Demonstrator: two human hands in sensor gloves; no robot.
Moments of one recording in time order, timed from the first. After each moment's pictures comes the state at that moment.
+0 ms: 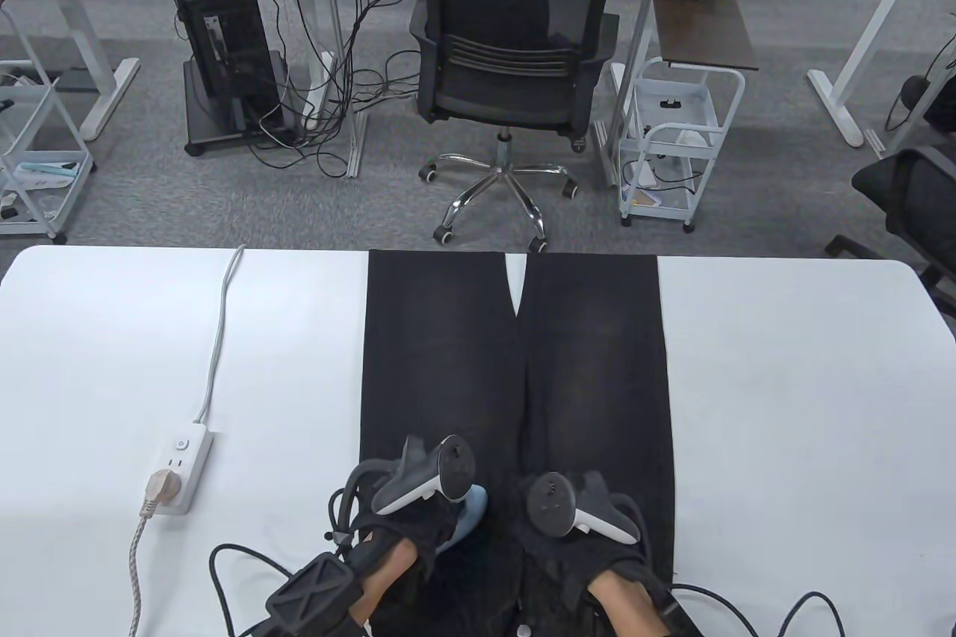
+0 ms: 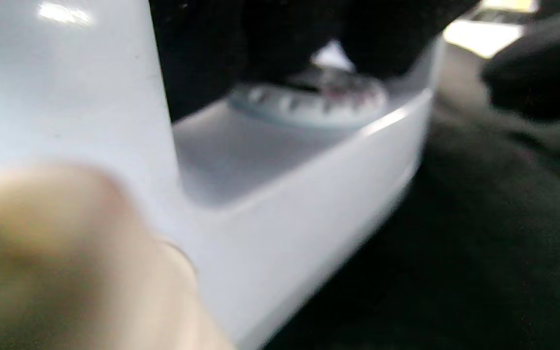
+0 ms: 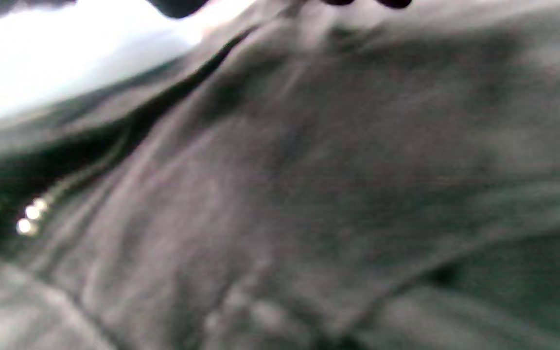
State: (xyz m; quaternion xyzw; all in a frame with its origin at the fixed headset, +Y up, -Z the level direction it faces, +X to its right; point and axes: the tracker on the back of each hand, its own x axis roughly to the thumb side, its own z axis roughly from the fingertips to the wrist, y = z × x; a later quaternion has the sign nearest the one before) left_hand -0.085 -0.748 -0.347 -0.19 -0.11 0.01 0.98; right_hand 0.127 -0.785 -0.331 0.17 0.21 0.96 0.09
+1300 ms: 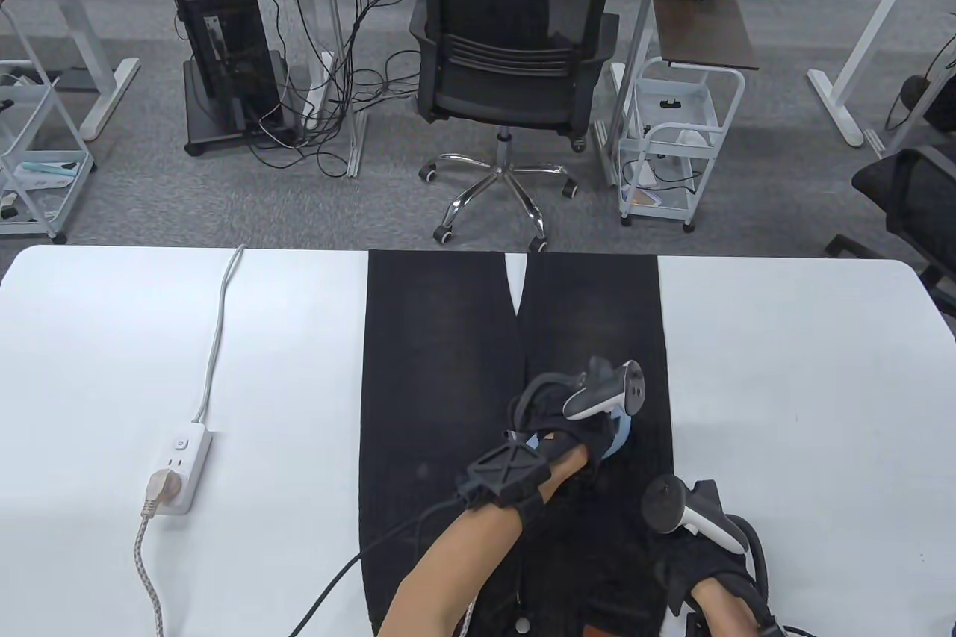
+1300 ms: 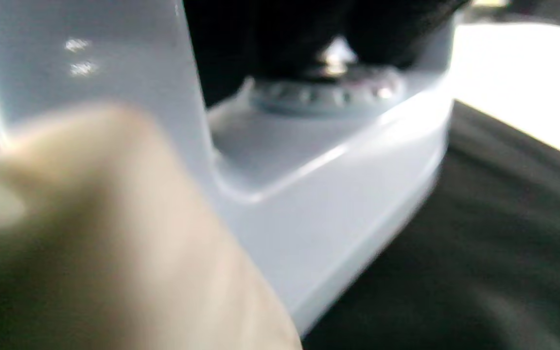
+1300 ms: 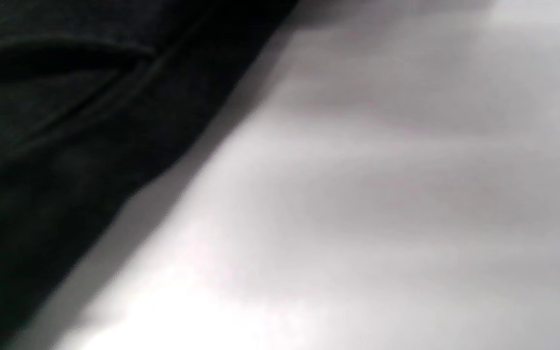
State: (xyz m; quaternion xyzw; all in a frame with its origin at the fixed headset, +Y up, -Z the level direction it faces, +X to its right) left_hand 0.110 -0.755 -0.489 -0.17 -0.11 -0.02 0.98; right_hand 0.250 -0.822 -0.333 0.01 0.31 0.95 0.05
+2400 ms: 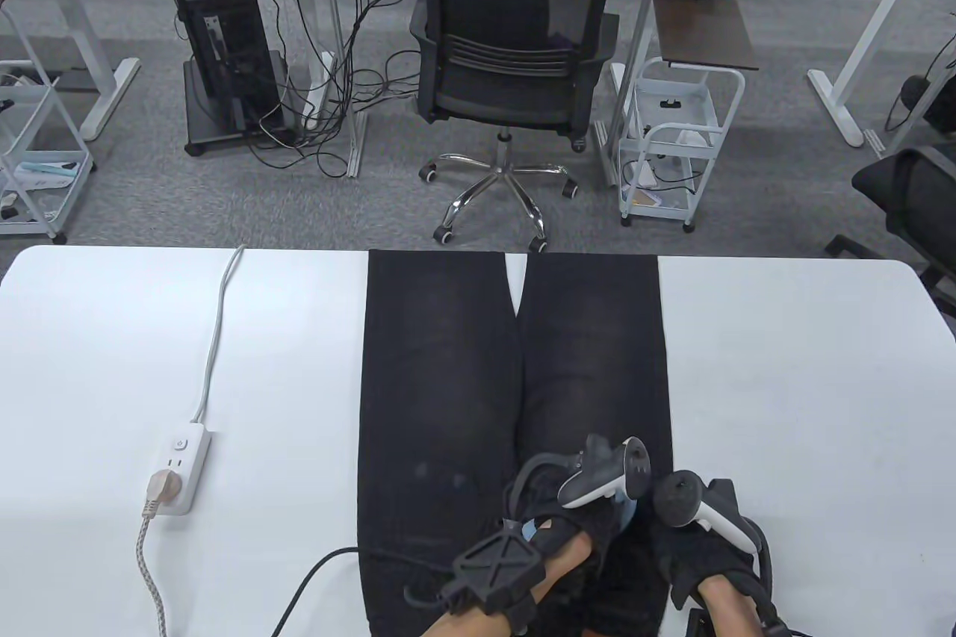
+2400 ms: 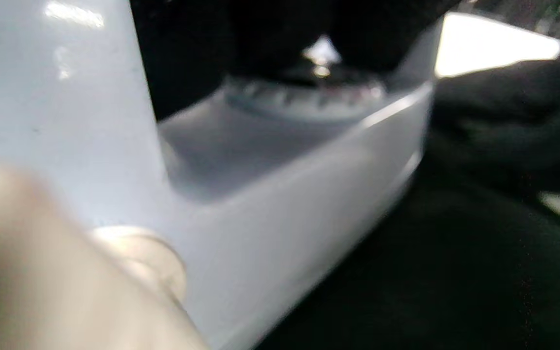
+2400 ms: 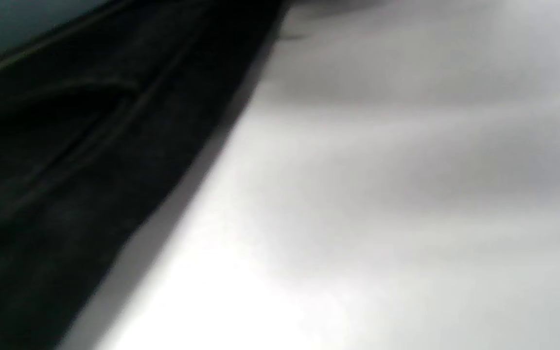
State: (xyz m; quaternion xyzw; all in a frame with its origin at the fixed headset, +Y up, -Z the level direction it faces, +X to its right) left_hand 0.104 -0.754 -0.350 -0.22 -0.15 0.01 0.97; right_hand 0.263 -0.824 -0.337 -0.01 0.31 0.94 0.11
